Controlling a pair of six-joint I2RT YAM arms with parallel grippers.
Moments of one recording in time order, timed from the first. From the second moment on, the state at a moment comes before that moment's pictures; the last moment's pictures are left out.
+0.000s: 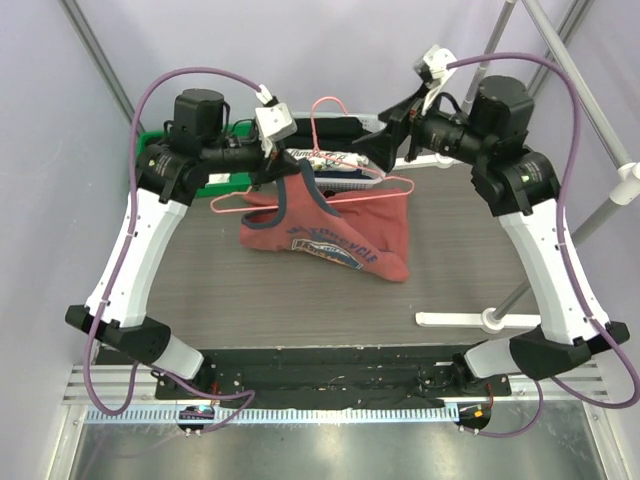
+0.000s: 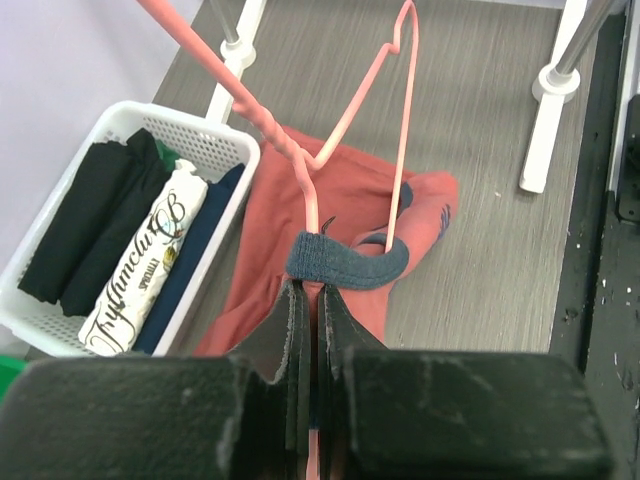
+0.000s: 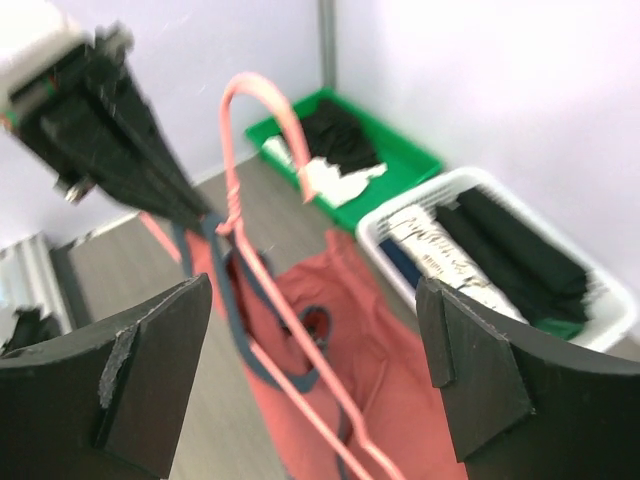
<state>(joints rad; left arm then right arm) -0.43 1.51 1.98 -0.93 0.71 0.49 0.40 1.40 1.89 -0.57 -0.58 0.00</state>
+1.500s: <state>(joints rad) -0.20 1.38 1.99 -1.23 1.00 0.77 0.40 1.98 1.59 -0.03 -1.03 0.66</state>
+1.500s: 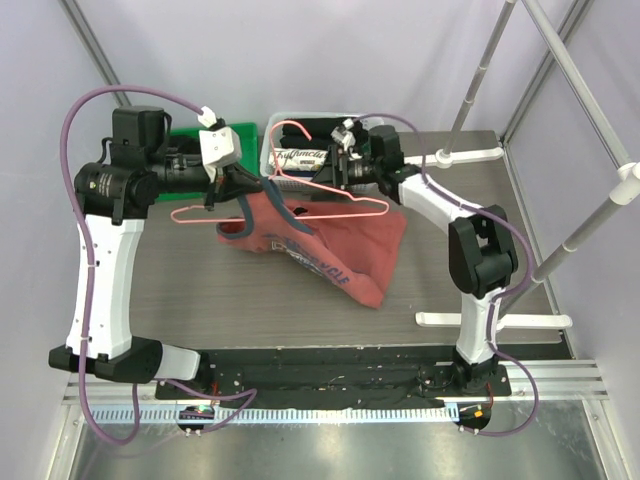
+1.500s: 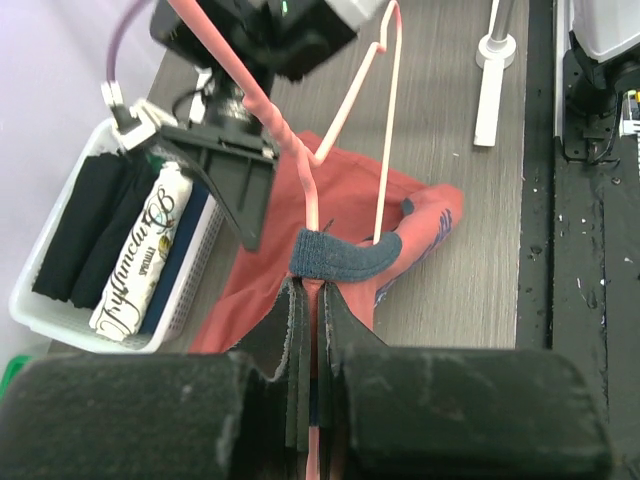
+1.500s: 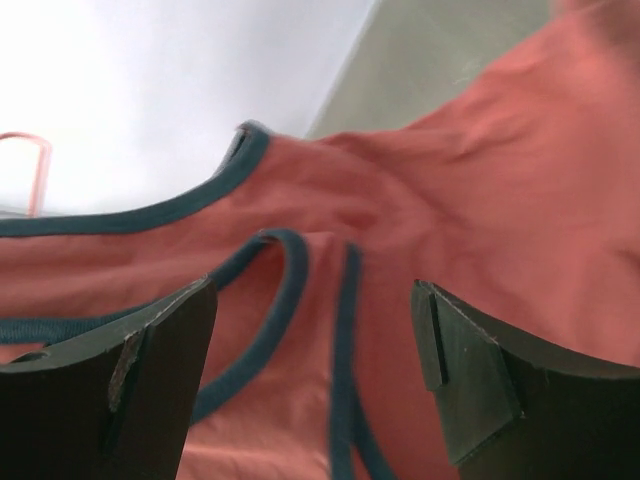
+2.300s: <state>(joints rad) -0.20 1.38 2.02 -1.25 0.99 0.79 0.51 1.80 1.22 0.50 -1.40 1.05</state>
